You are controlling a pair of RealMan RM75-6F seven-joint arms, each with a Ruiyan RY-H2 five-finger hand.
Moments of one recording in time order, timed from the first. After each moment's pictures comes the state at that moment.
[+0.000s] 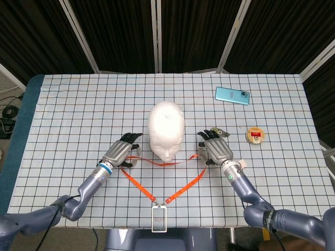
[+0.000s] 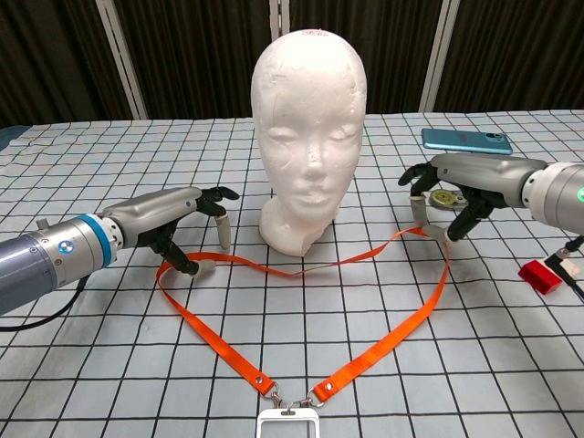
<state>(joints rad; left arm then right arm) -0.72 -1.80 -0.15 -1.05 1.43 0.83 -0.15 0.73 -1.52 0.17 -1.44 -1.04 0.85 -0.25</state>
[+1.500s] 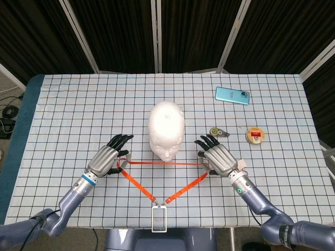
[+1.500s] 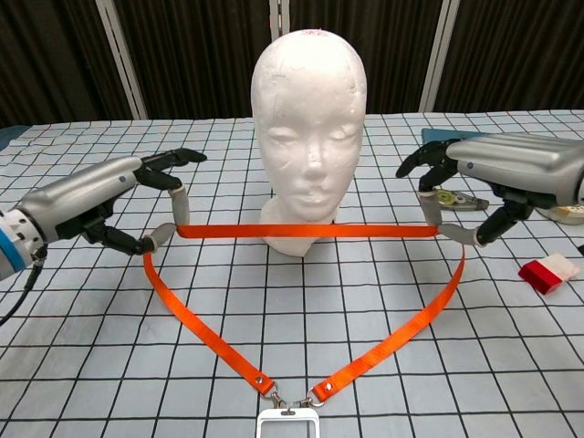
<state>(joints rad) -0.59 -1.64 -0.02 -1.21 1.60 1.20 -0.25 0.66 -1.37 0.06 -1.57 -1.41 1.00 -0.19</state>
